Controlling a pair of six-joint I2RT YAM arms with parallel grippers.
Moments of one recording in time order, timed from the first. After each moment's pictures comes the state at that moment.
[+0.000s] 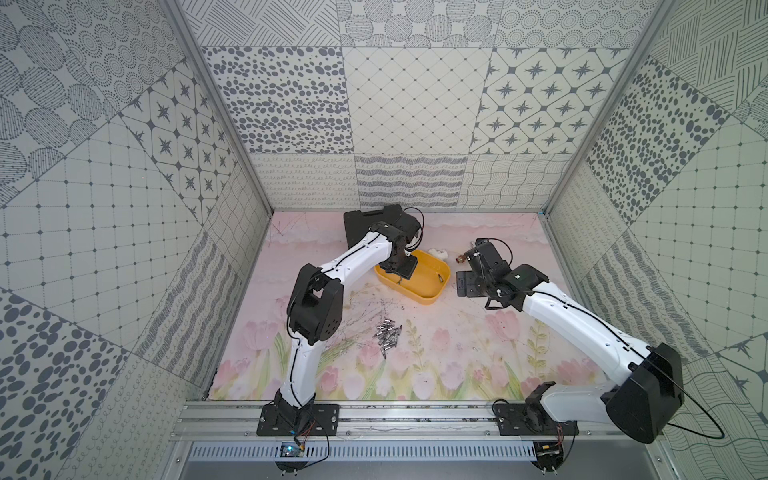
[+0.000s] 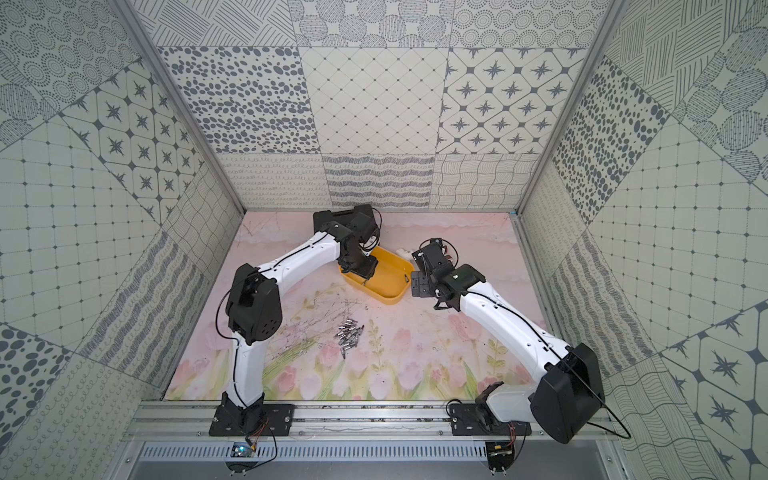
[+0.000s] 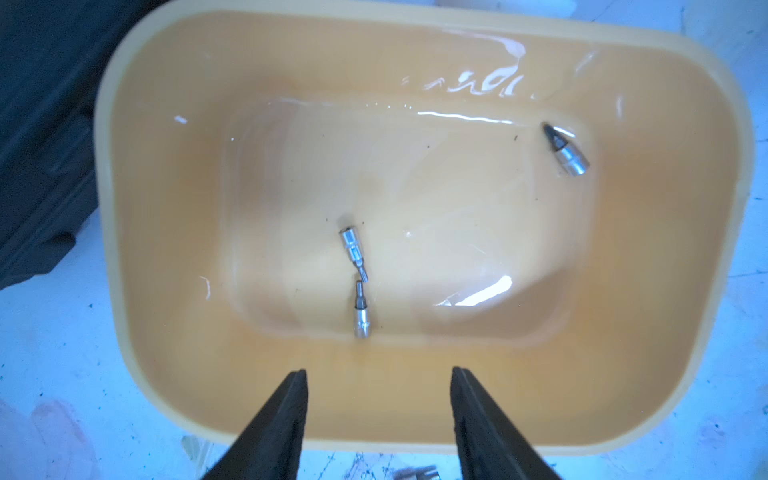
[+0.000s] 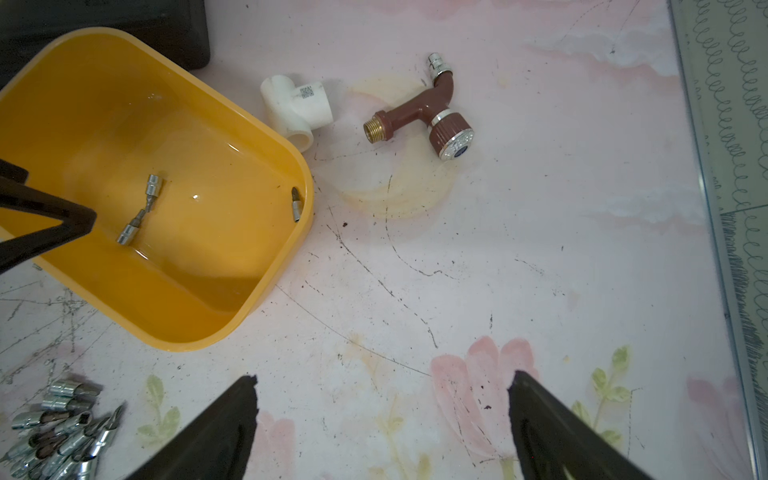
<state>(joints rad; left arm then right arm) -0.57 2.08 1.84 -0.99 -0.01 -0.10 0.59 1.33 1.13 -0.81 0.39 0.44</state>
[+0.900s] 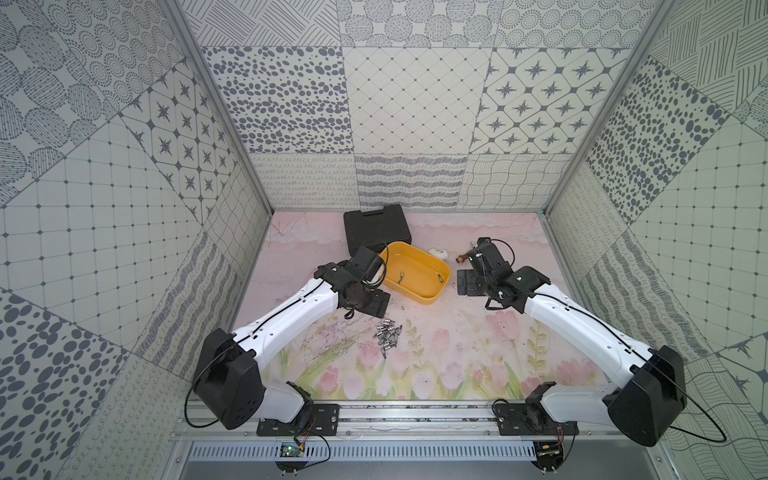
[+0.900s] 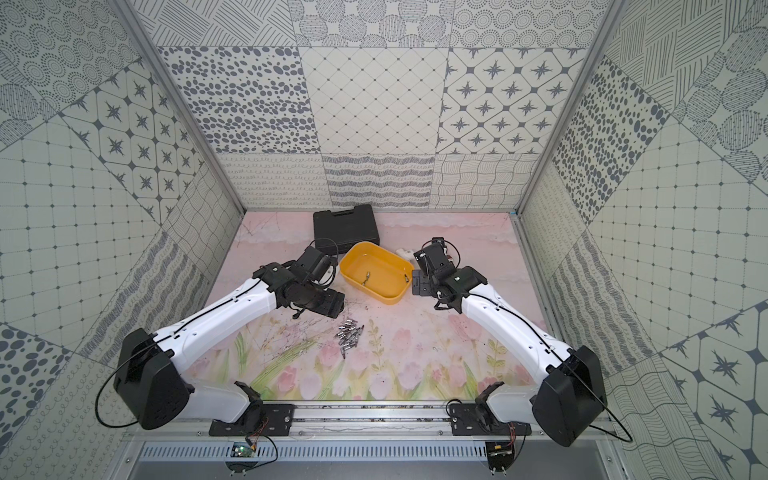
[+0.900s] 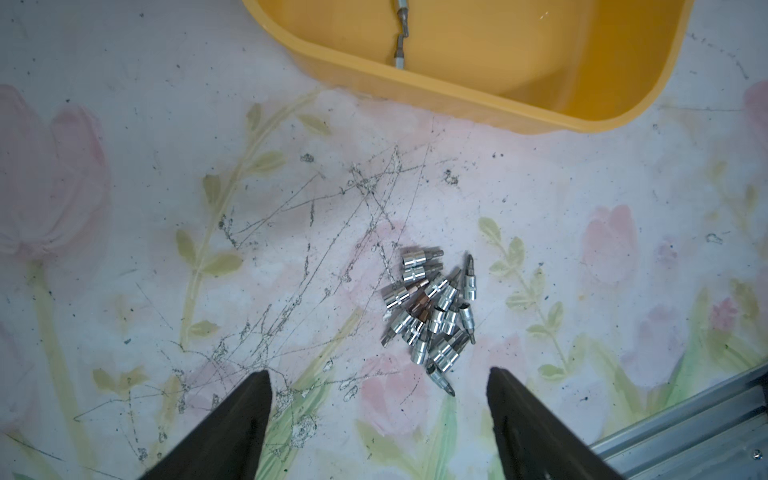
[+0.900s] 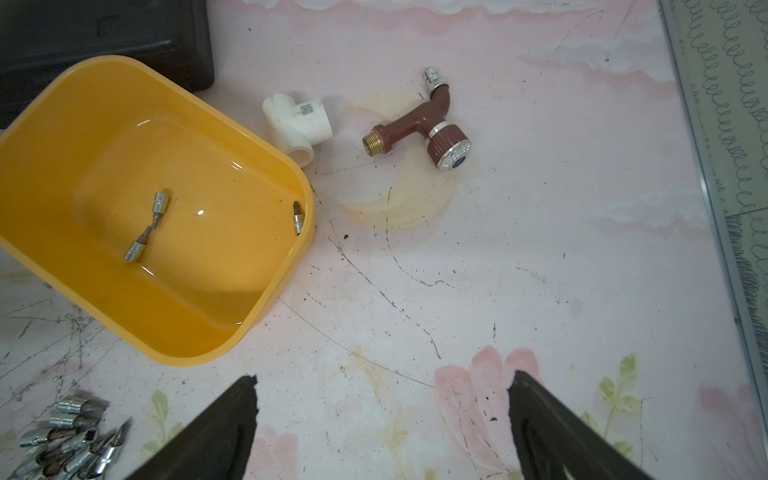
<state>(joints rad) -0.57 1.40 1.14 -0.93 0.00 -0.26 0.58 1.31 1.10 -0.76 0.39 0.45</state>
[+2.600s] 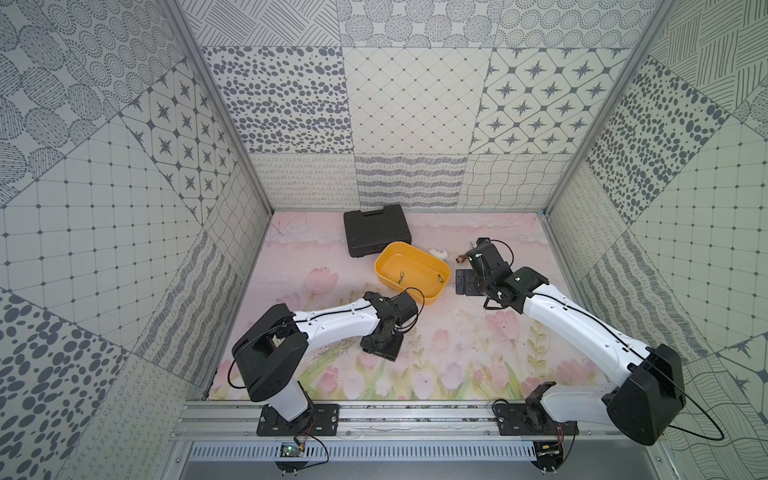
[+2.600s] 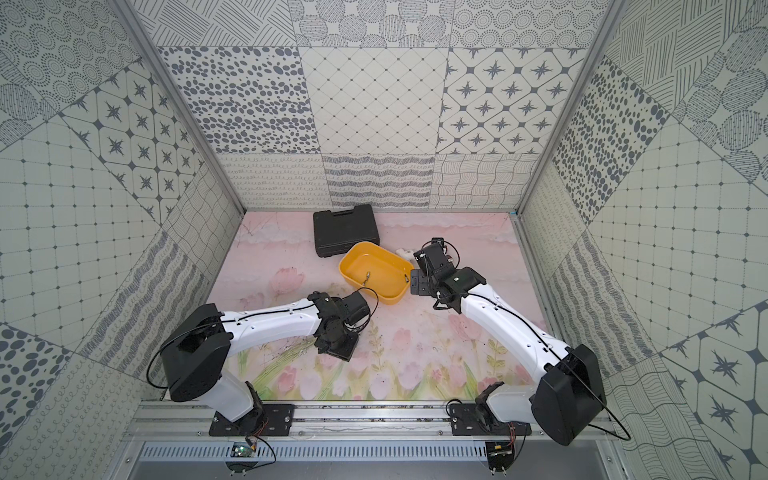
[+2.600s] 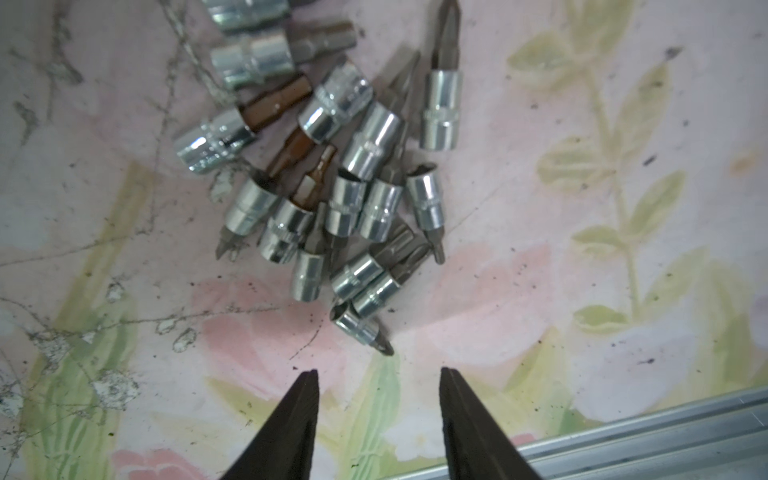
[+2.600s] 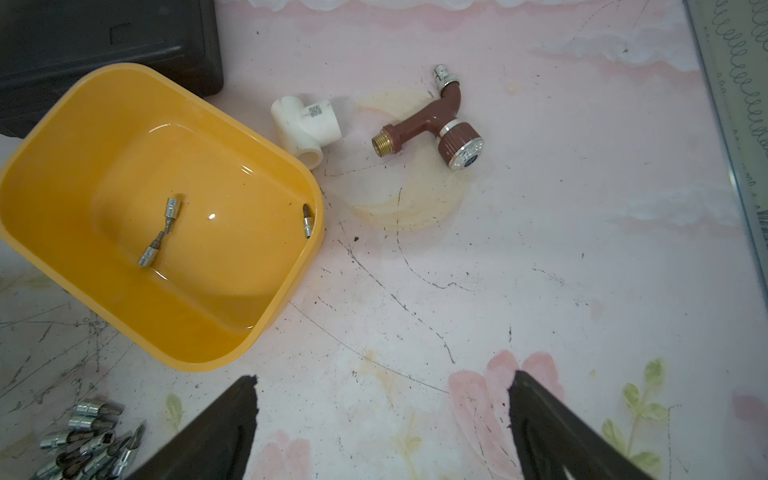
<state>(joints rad) -0.87 1.65 1.02 -0.91 0.03 -0.56 0.58 1.32 1.09 -0.73 0.37 0.46</state>
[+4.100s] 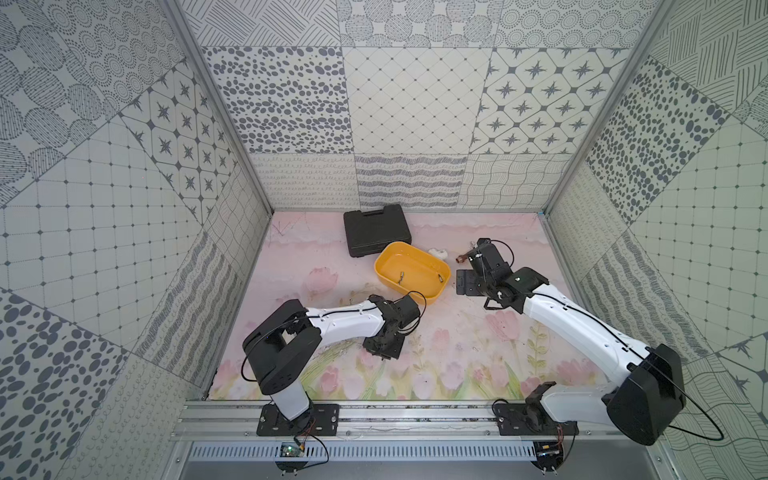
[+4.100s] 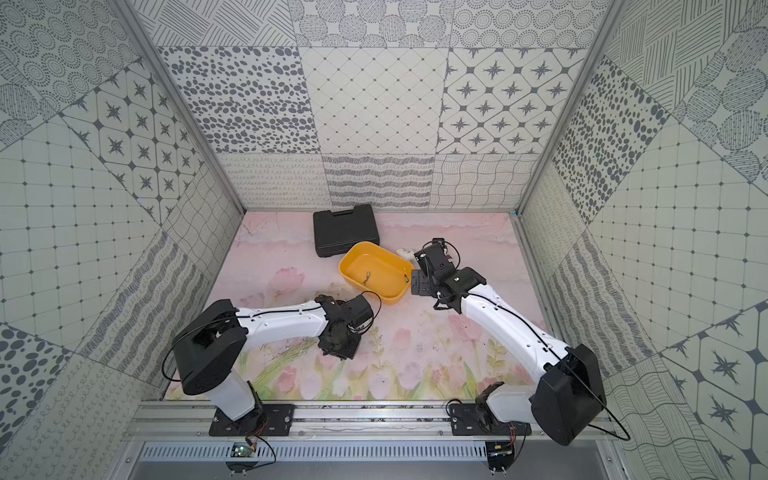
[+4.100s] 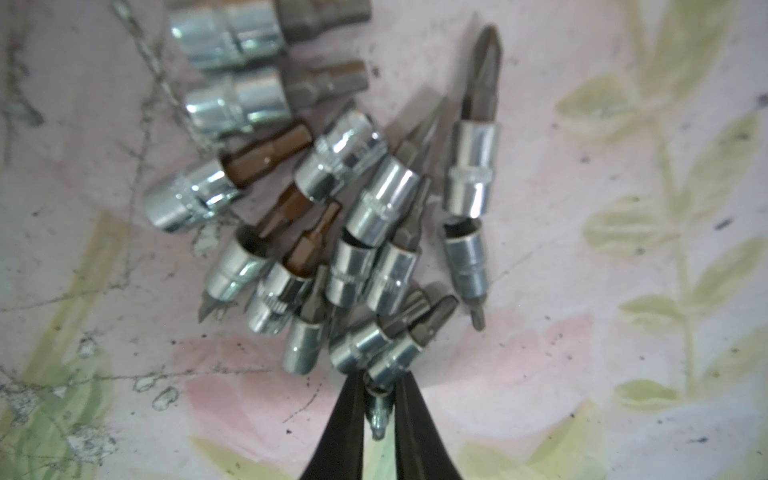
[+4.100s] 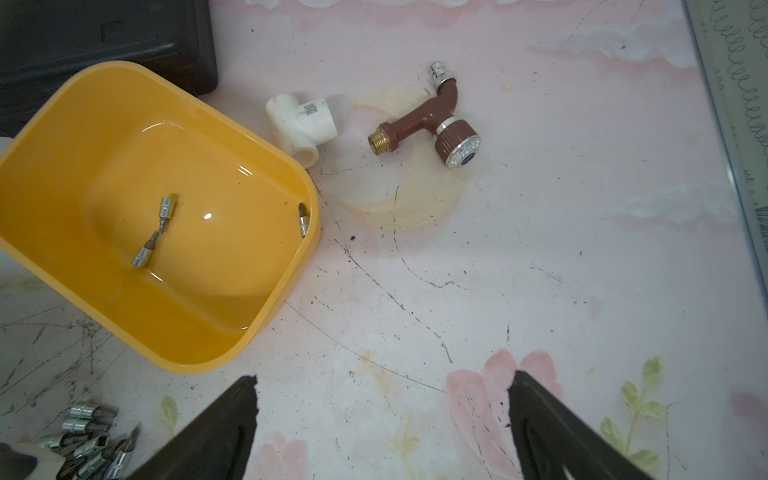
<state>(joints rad) -0.88 1.70 0.99 -0.84 -0.01 -0.58 0.57 1.32 1.08 -0.73 0.37 0.46</state>
